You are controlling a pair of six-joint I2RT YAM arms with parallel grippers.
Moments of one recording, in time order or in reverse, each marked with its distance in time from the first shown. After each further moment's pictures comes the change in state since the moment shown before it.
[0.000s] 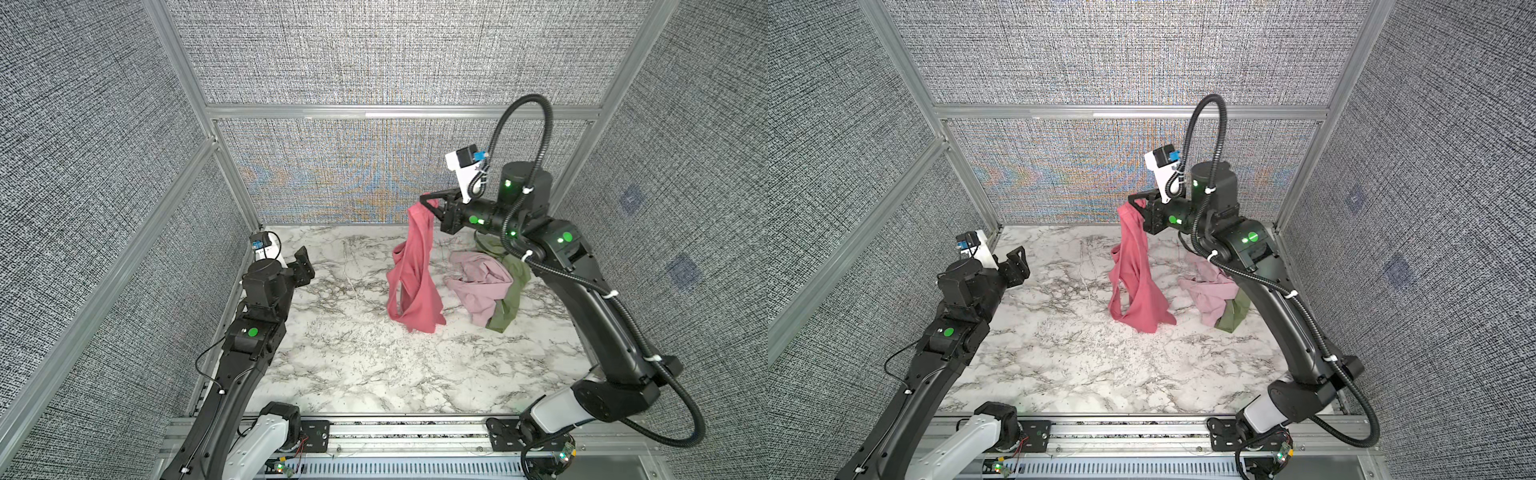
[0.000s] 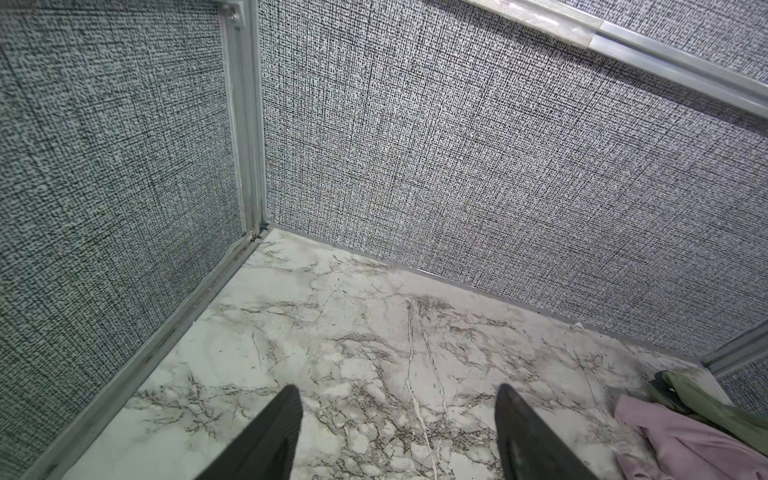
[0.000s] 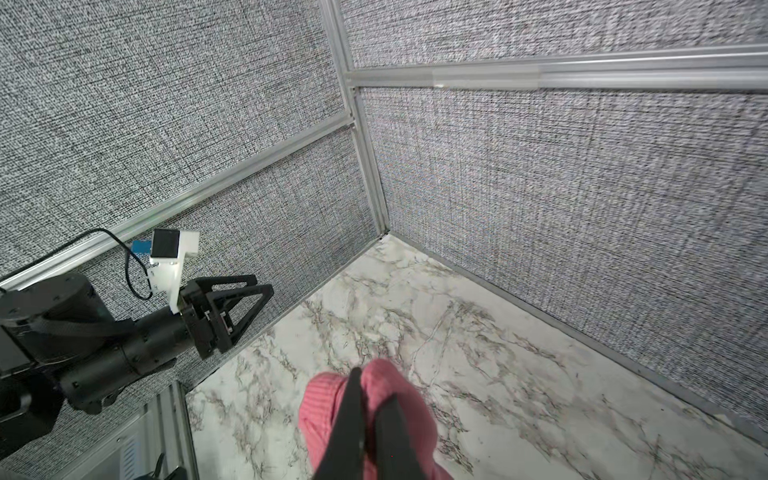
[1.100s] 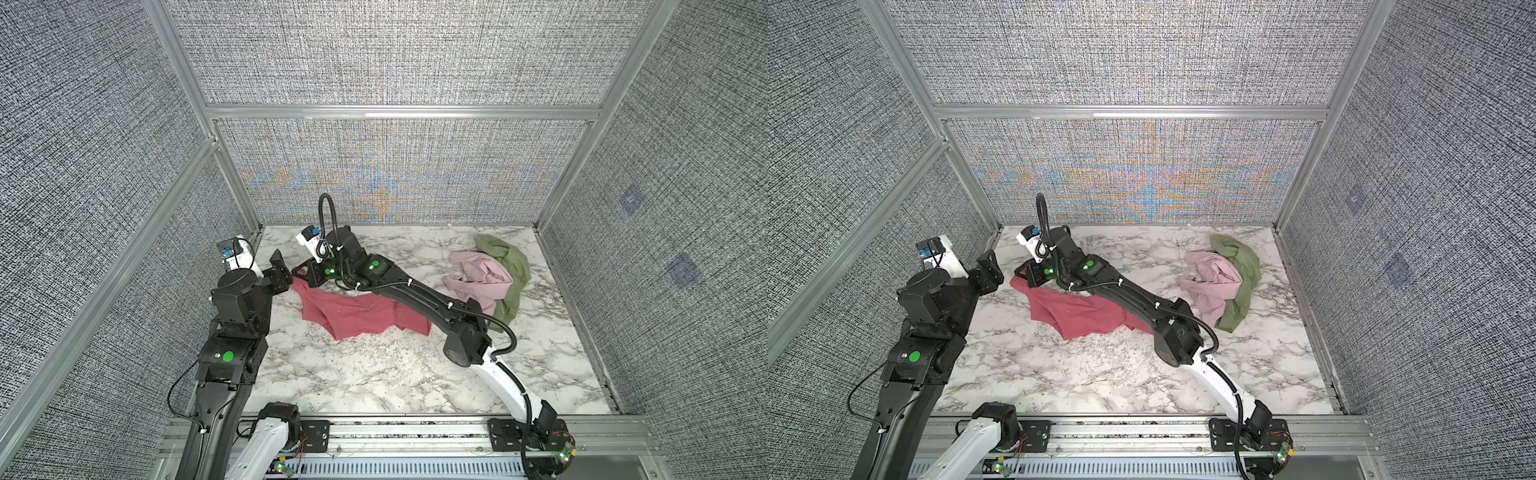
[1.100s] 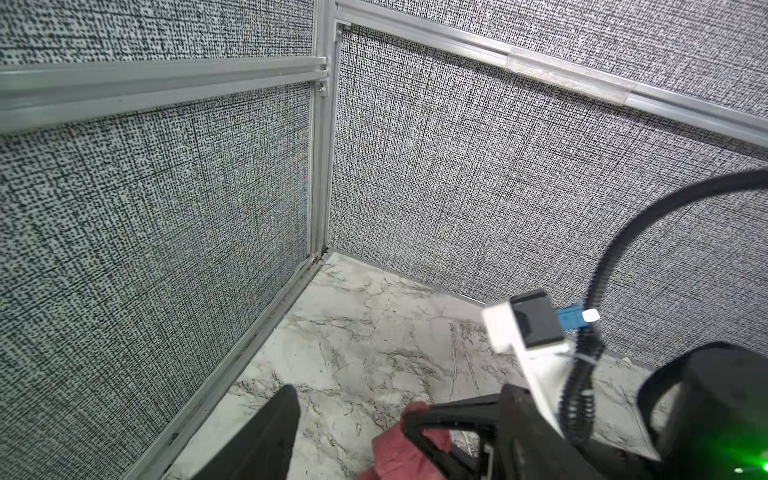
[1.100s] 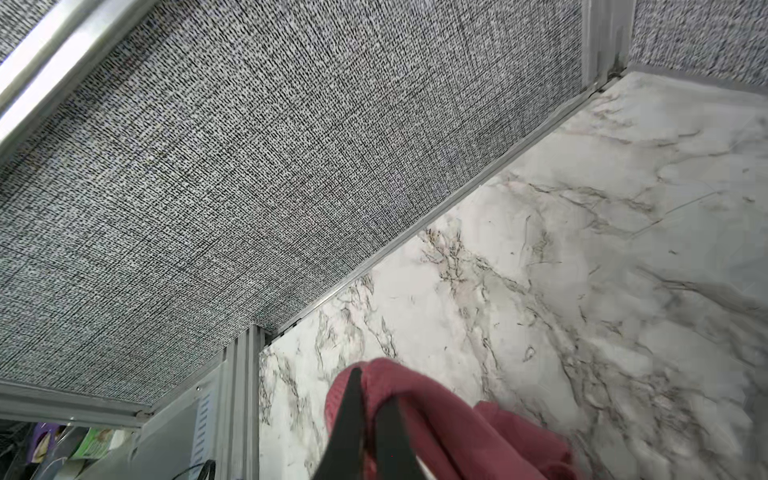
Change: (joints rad) left arm 0.082 -0.121 0.093 -0.177 -0.054 0.055; right arm 0.365 0.983 0.521 0.292 -0.106 0.256
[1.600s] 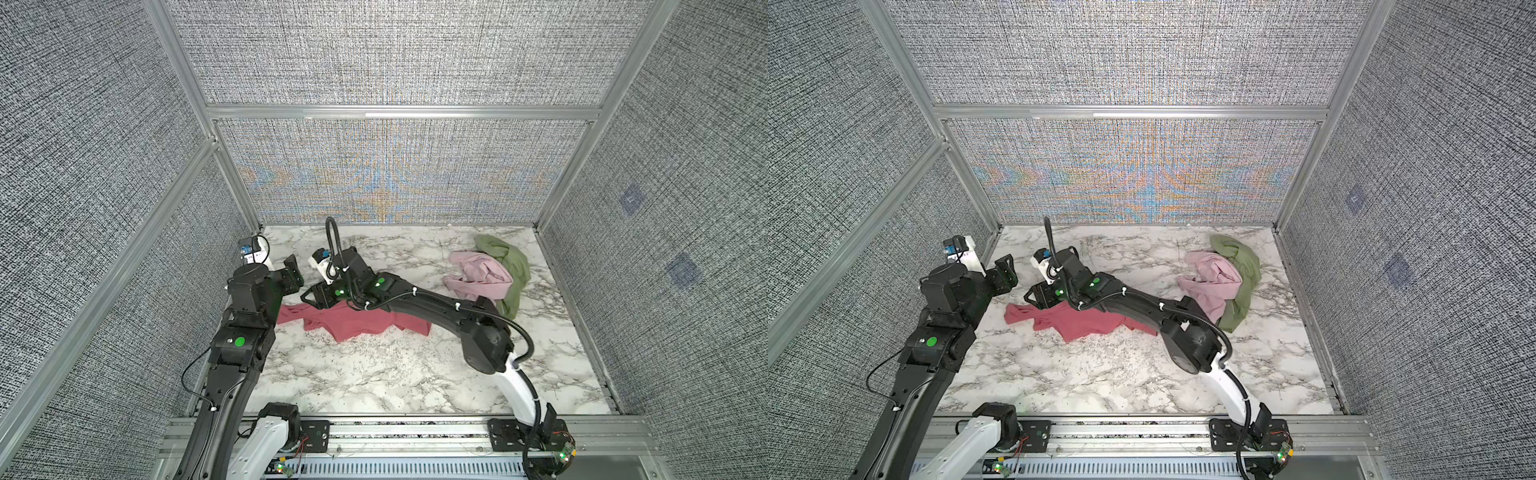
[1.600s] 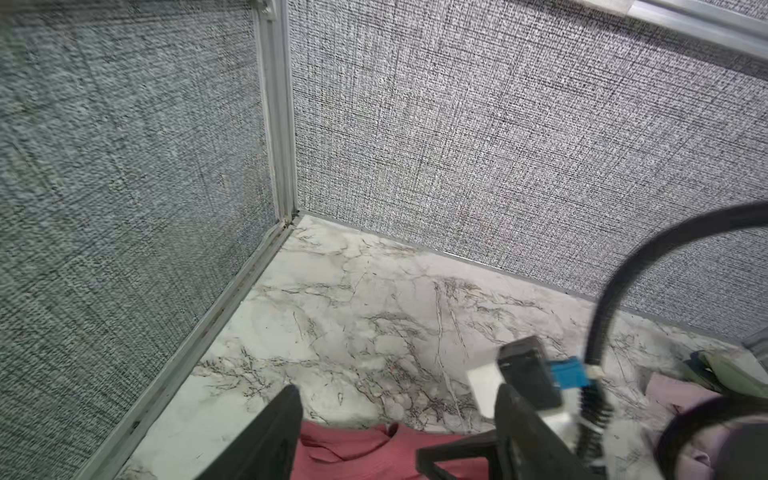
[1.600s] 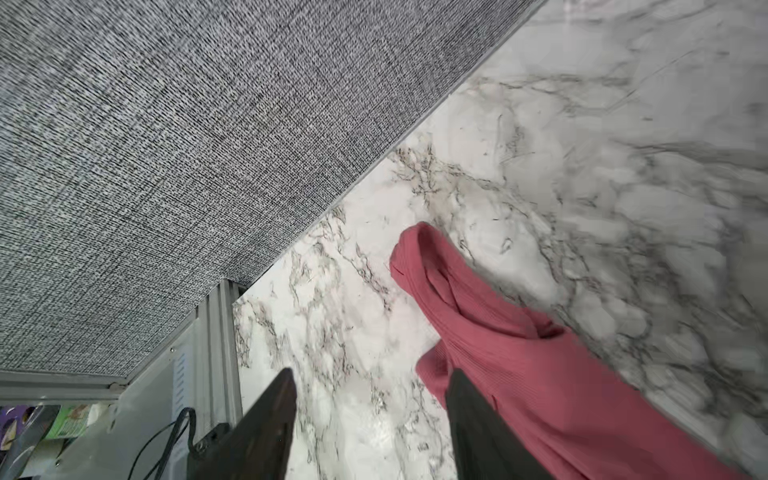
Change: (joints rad) left arm 0.000 0.092 -0.067 0.045 0.132 0.000; right arm 0.001 -0.337 -0.632 0.174 0.111 -0.002
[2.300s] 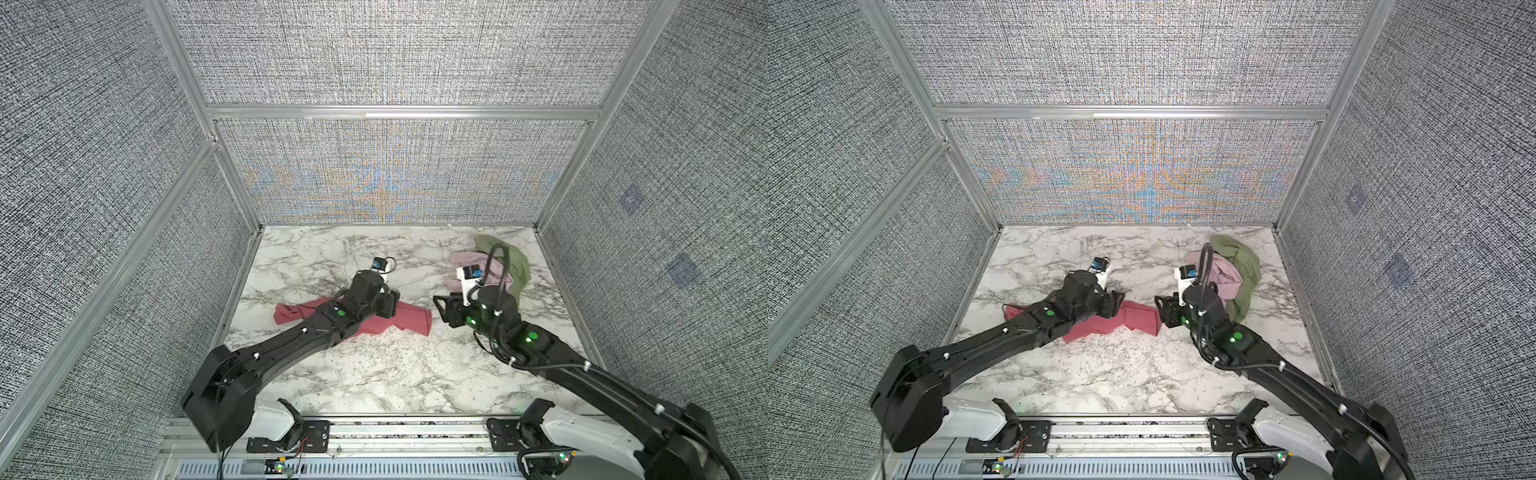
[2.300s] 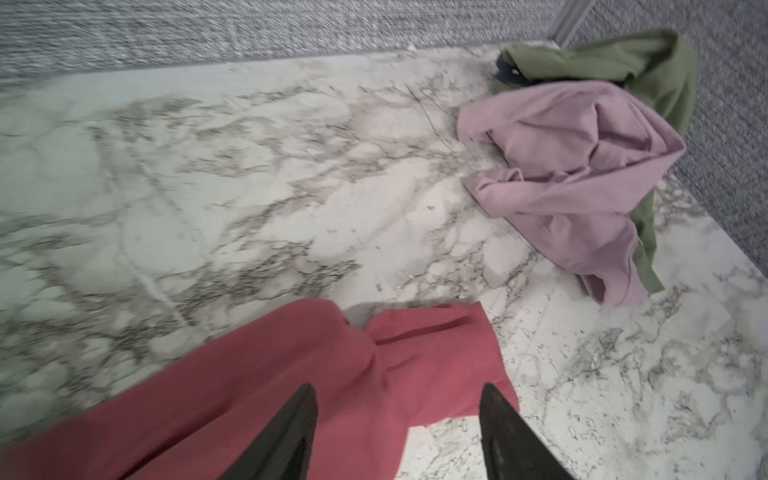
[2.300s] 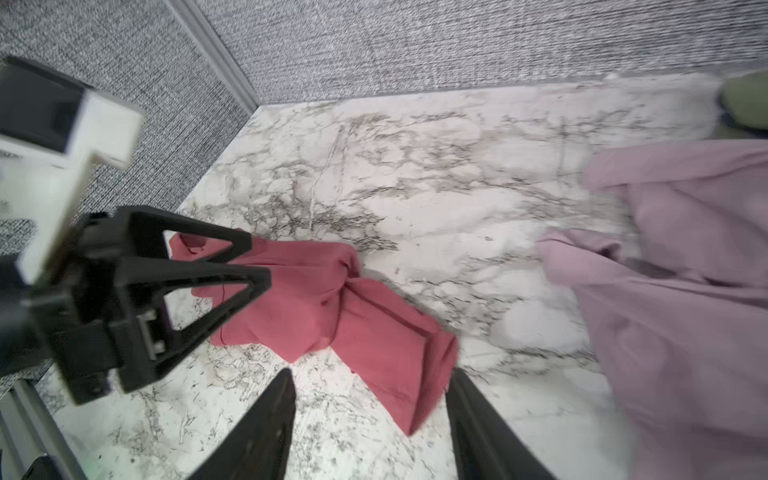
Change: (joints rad) left arm -0.654 0.612 -0.021 0.295 0.065 -0.052; right arm -0.305 -1.288 -1.232 -0.001 0.433 0.009
